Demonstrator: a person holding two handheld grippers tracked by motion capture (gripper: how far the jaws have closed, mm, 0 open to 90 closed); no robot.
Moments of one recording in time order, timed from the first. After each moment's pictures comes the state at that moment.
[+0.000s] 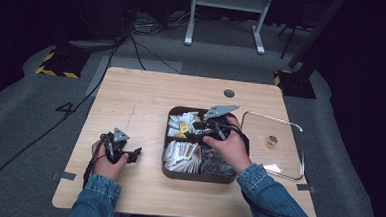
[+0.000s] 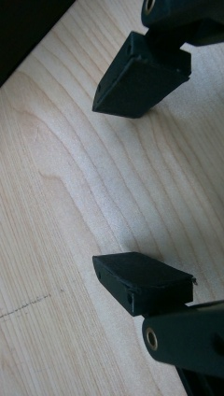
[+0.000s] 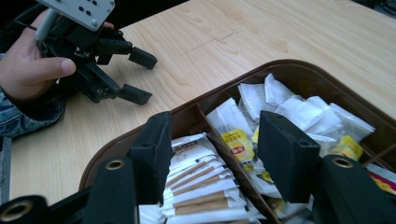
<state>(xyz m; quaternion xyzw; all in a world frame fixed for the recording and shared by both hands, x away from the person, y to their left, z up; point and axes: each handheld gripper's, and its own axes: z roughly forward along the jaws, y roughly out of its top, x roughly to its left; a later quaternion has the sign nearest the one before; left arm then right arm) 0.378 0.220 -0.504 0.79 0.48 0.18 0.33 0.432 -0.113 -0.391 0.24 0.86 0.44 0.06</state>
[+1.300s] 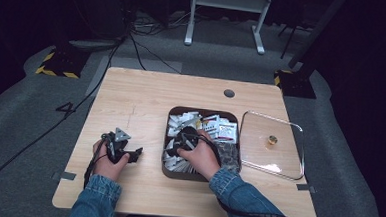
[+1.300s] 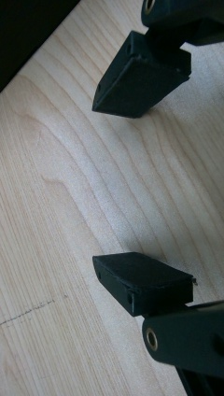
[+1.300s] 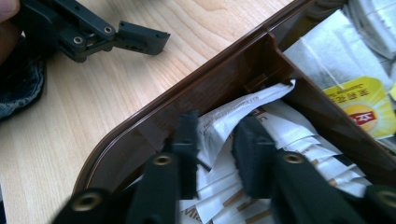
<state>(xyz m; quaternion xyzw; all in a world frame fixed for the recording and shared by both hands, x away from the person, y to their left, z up) 0.379 0.217 -0.504 0.80 0.47 0.18 0.33 0.425 -0.043 -0.453 0.29 0.90 0.33 -0.02</state>
